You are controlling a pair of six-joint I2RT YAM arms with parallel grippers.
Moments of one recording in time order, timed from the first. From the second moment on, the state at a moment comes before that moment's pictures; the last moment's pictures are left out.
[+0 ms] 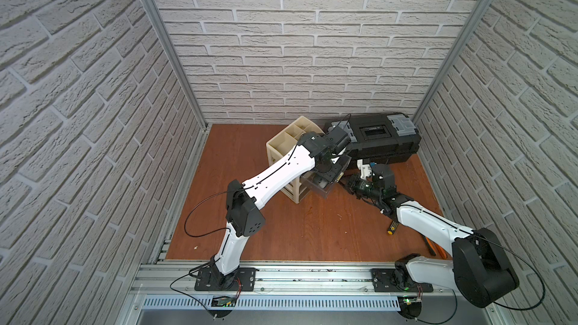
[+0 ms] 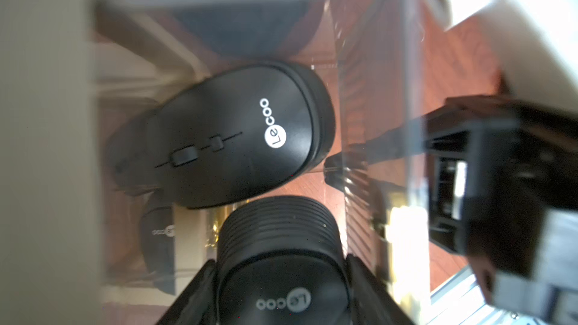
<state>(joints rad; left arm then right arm) -0.92 2.01 2.19 -1.30 -0.11 -0.14 0.29 1.26 0.59 0.19 -0.47 1.07</state>
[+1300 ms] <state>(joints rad) -1.04 1.10 0.94 -1.10 -0.38 -0.72 0.29 1.26 0.59 0.23 -0.50 1.08</state>
